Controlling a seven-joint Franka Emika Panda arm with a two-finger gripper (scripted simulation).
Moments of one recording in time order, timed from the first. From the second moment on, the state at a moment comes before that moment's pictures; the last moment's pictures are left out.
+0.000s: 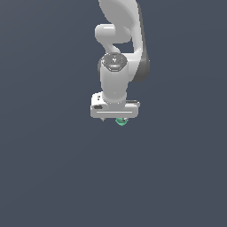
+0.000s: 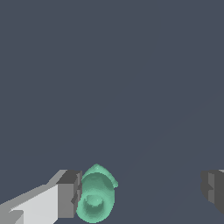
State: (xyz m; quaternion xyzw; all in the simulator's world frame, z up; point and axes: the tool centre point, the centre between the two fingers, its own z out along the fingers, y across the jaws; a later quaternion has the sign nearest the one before) arm -0.012 0.003 0.165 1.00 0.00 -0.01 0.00
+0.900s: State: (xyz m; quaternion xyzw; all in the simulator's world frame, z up) arm -0.014 -0.020 0.164 1.00 -0.01 -0.02 0.01
